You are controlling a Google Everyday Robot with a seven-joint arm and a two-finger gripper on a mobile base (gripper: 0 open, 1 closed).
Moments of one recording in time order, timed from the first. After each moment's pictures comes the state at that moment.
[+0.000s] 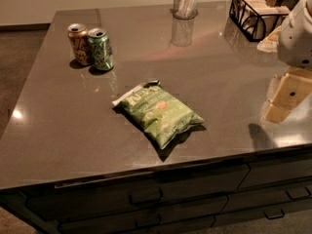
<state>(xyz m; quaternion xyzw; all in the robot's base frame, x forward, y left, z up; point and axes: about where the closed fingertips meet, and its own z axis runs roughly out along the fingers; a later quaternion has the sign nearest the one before) 0.438 -0.217 0.976 -0.60 0.78 -0.03 0.16</state>
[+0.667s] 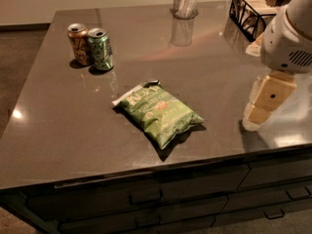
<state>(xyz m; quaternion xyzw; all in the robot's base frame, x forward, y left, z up) 0.446 -0.198 0.964 -0.59 0.79 -0.02 0.16</state>
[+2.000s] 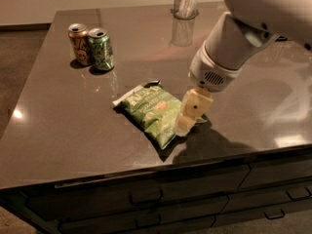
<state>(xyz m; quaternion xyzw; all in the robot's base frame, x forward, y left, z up) 0.487 -0.091 0.890 -0.57 0.80 0.09 0.17</state>
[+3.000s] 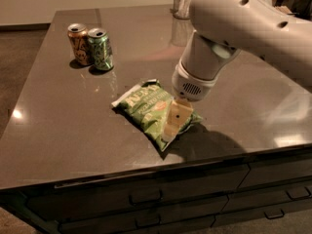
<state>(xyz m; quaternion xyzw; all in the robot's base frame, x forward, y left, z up) 0.494 -0.063 0.850 -0.59 0.80 0.08 0.13</state>
